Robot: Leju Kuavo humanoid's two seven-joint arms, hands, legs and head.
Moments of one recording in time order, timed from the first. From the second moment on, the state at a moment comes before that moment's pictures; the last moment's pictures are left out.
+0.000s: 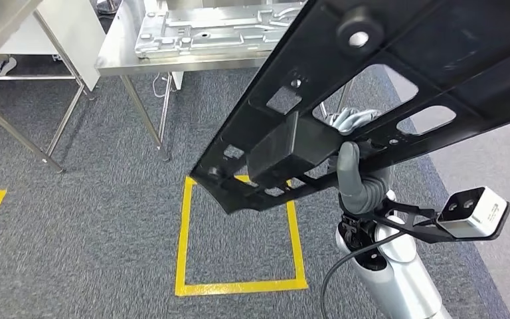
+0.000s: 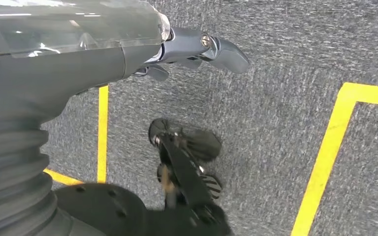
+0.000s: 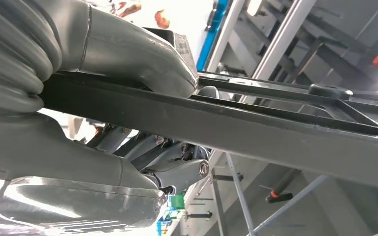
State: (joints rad) left arm -0.10 -0.05 1.20 -0.22 -0.78 -0.05 -0.31; right arm -0.43 -0.11 0.45 -1.87 -0.28 0.15 -0.56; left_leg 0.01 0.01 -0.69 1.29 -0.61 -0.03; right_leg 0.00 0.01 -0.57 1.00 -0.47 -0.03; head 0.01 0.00
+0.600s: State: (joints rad) left arm -0.09 -0.05 1.20 -0.22 -0.79 -0.05 -0.31; right arm -0.43 -0.10 0.44 -1.88 -0.23 0.11 -0.51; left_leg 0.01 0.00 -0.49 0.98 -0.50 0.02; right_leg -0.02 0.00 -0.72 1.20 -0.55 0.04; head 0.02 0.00
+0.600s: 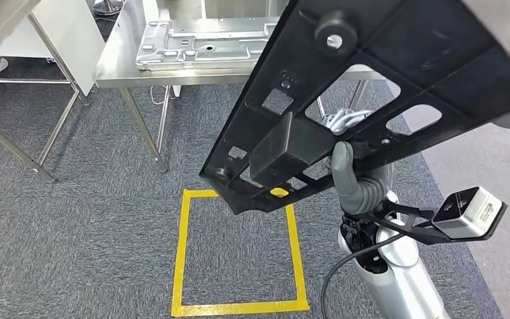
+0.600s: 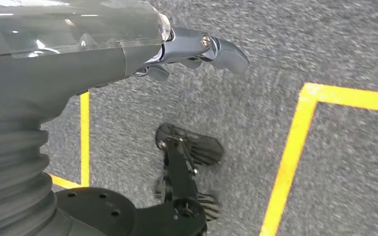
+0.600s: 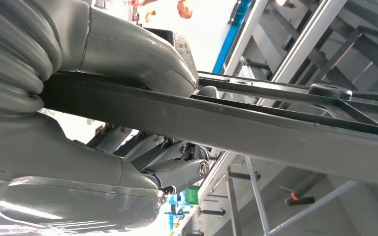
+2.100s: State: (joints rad) left arm -0.09 -0.05 1.20 -0.22 -0.78 -0.04 -0.31; right arm -0.45 -0.10 0.44 -1.83 -0.15 0.04 -0.39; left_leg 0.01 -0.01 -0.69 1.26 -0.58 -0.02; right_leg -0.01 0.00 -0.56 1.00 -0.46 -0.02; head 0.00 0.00
